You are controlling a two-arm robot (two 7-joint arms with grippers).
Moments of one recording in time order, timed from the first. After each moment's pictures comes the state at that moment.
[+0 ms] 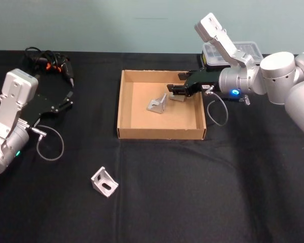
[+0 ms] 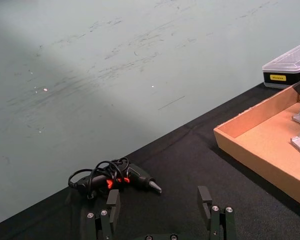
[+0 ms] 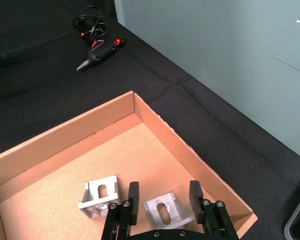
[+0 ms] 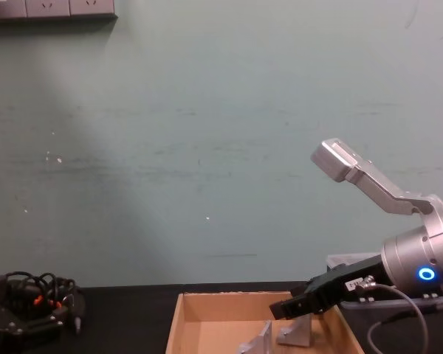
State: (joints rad) left arm -0.20 0.60 0.45 -1.41 -0.25 -0.12 0.03; right arm 0.94 0.19 -0.69 -0.56 0.25 0.14 0.72
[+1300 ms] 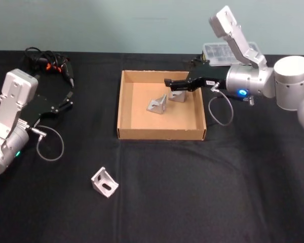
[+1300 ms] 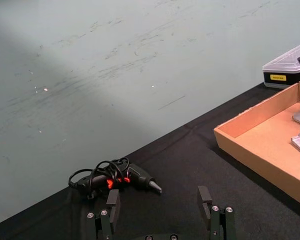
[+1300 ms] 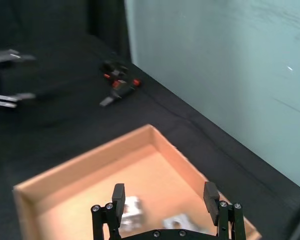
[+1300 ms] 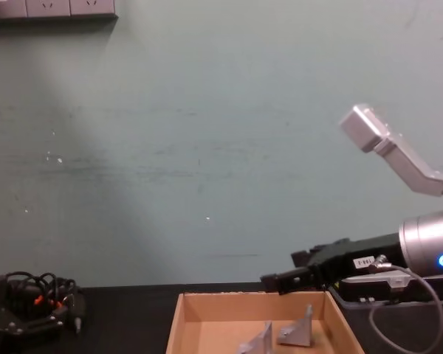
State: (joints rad) left arm -0.20 0.60 0.45 -1.41 -0.25 -0.12 0.03; right arm 0.82 0.28 -0.60 -0.81 0.29 0.12 0.73
